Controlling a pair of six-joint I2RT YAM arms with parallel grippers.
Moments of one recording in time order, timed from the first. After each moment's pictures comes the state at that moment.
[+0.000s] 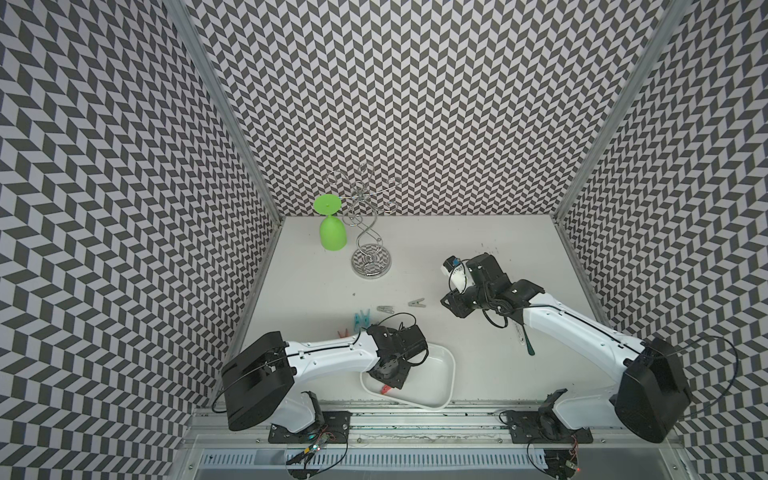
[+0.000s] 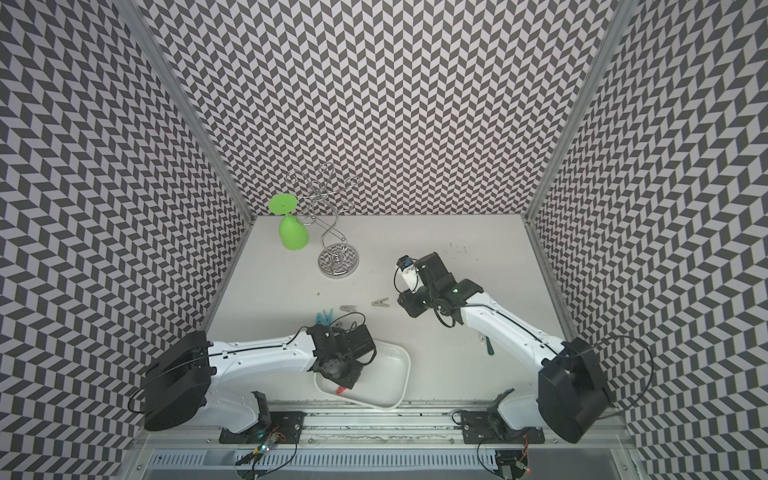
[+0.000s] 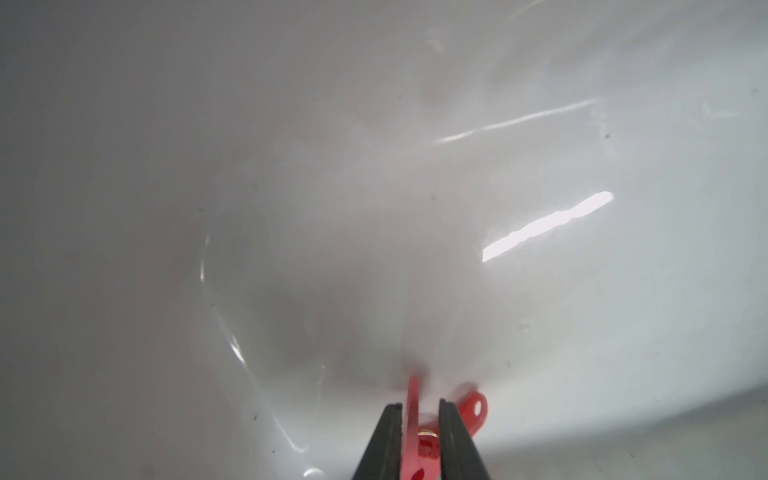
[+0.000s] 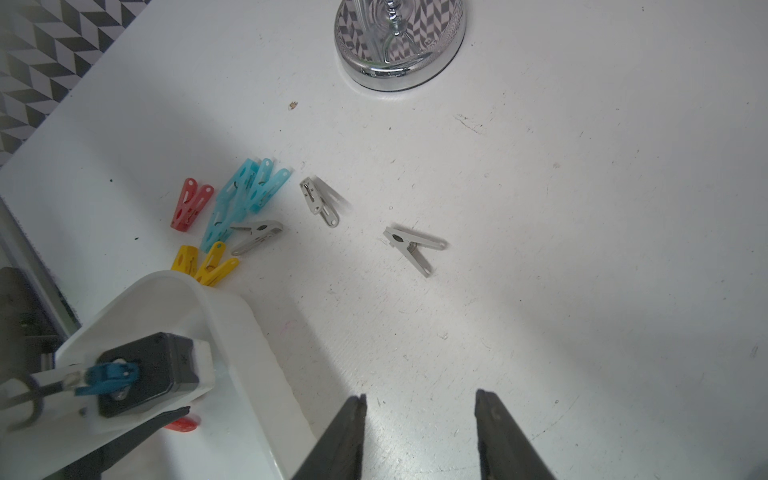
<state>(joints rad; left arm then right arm) -1.09 1.46 0.81 -0.83 -0.04 -0.62 0.62 1.39 1.01 -0.49 -0.18 0.03</state>
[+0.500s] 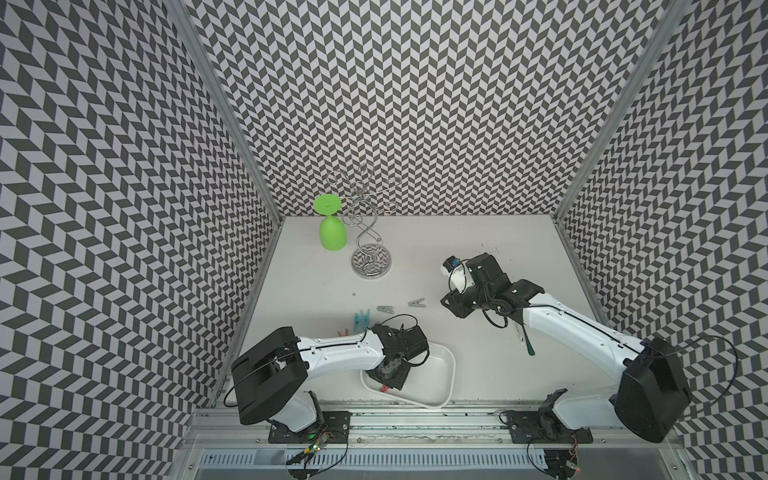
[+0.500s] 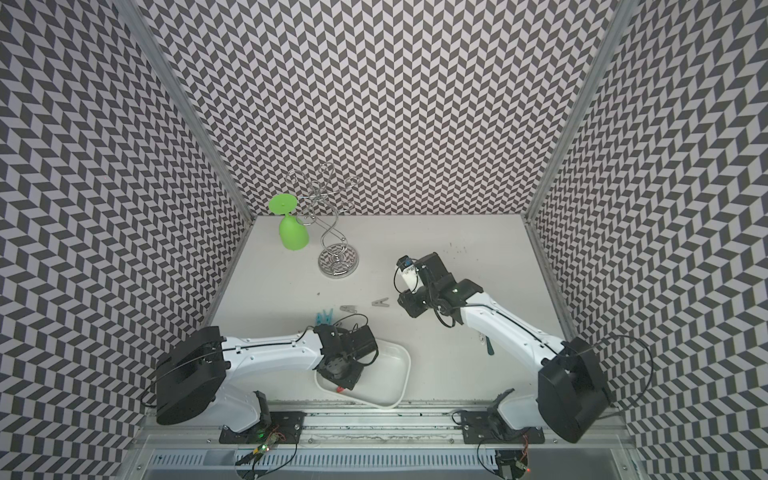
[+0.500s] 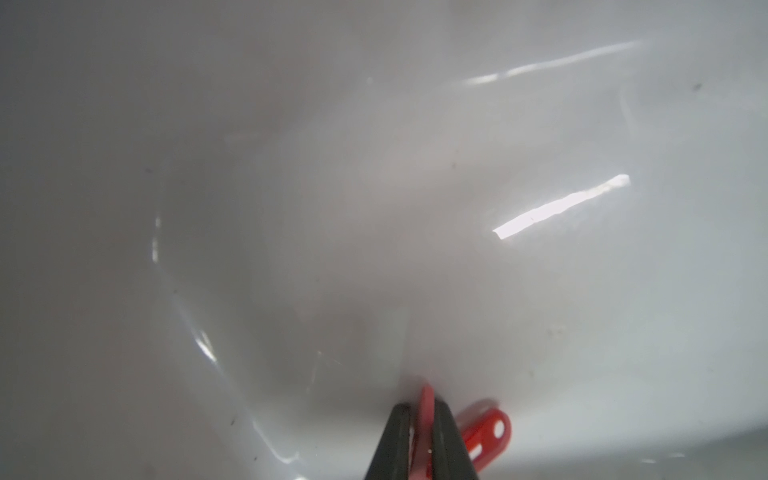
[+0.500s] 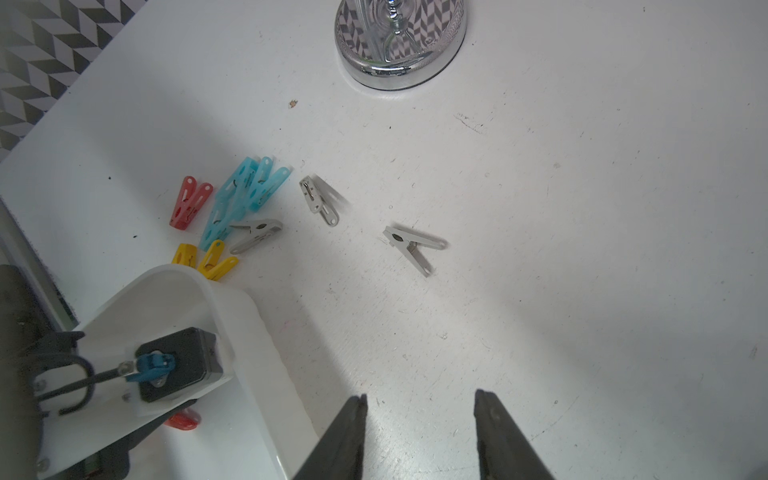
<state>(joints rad) -1.08 1.52 0.81 -0.83 -0.03 -0.62 0.62 1.39 1.01 -0.49 -0.18 0.02</state>
